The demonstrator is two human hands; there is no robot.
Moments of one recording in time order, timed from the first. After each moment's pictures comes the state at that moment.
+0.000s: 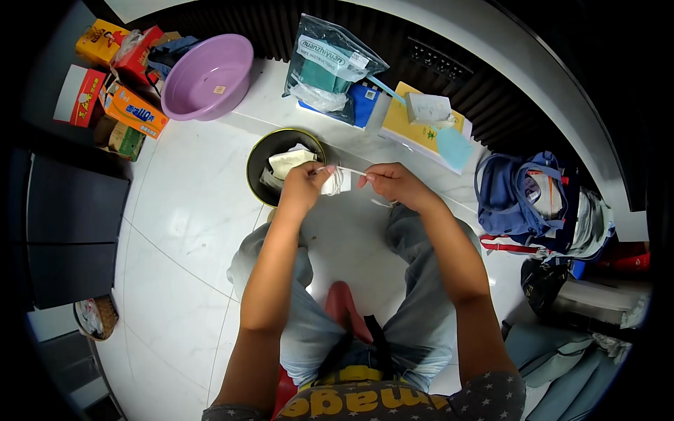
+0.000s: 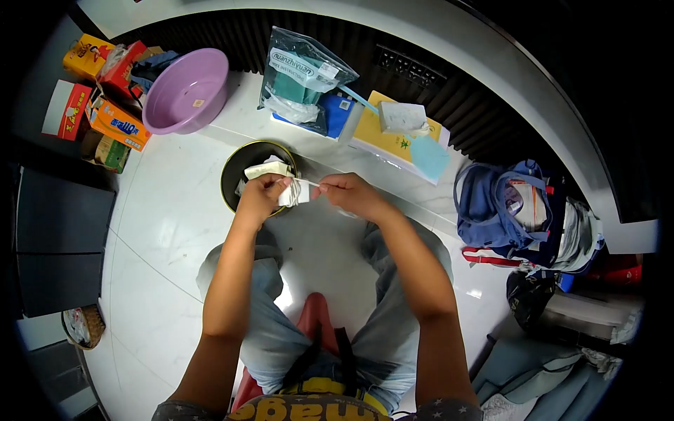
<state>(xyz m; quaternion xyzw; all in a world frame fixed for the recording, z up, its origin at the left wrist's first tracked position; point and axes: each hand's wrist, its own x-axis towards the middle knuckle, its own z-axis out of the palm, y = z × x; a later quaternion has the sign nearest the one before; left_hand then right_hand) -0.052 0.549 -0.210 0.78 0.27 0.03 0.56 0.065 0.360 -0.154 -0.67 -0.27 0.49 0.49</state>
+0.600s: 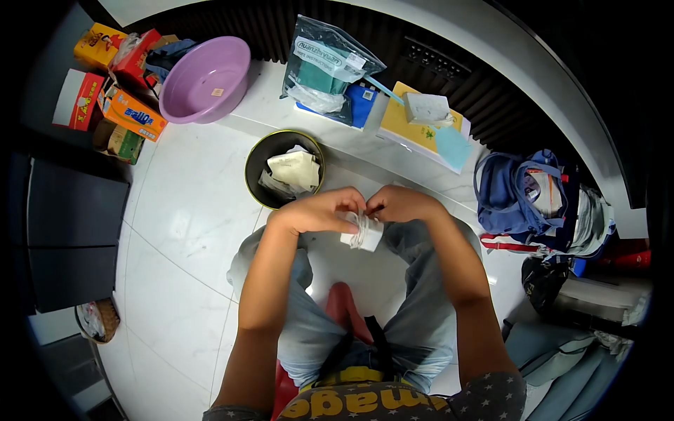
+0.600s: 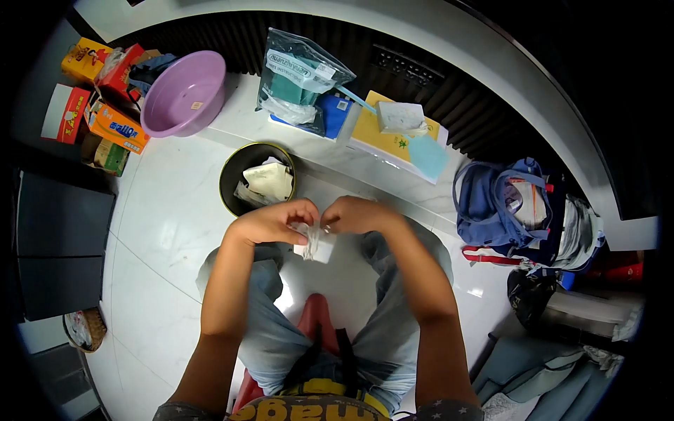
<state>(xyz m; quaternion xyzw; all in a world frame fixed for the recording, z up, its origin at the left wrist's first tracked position) -0.058 0.538 -0.167 0.60 -0.08 -0.29 0.74 0.060 0.350 -0.162 -0.70 -0.48 0.46 0.24</state>
